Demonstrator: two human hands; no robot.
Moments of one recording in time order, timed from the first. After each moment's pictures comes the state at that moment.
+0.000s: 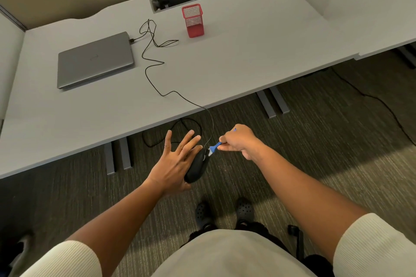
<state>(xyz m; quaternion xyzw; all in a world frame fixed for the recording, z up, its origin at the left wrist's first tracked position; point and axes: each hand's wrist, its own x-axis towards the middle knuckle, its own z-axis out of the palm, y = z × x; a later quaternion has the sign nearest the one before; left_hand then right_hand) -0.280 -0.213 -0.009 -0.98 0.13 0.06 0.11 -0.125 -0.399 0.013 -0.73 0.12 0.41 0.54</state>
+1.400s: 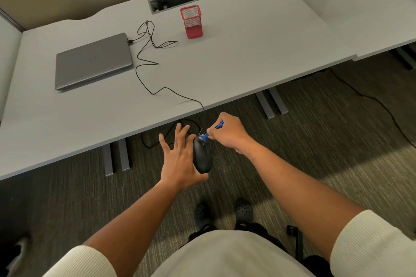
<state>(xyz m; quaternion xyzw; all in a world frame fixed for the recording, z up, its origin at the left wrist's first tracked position) -0.257 -0.246 -0.007 -0.99 -0.10 0.08 -0.03 -0.125 -0.381 0.034 -0.83 -0.09 0.29 0.46</state>
